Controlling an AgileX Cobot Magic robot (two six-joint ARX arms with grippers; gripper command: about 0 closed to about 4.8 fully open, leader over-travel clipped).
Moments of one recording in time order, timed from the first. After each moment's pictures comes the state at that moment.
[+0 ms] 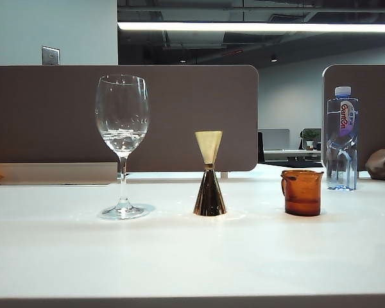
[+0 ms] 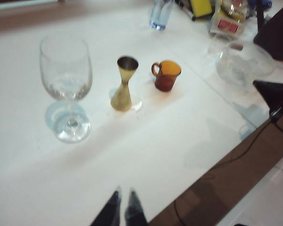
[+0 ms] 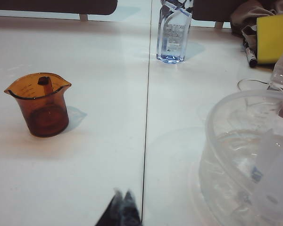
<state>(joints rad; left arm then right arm) -0.44 0.53 1.08 -0.99 0.28 -0.04 0.08 0.00 0.01 -0.18 0.03 -0.04</state>
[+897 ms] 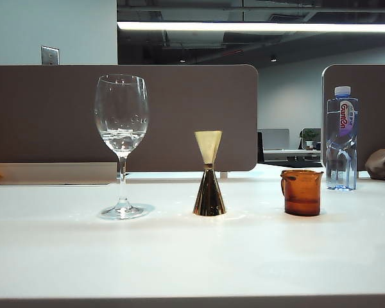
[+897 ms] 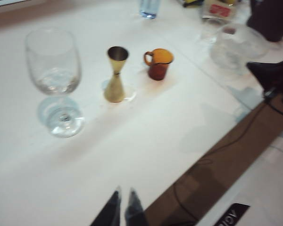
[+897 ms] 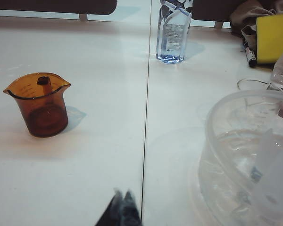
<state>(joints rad) -0.44 0.53 1.09 -1.04 0.33 0.03 0.08 0.00 0.01 -0.18 0.03 -0.04</state>
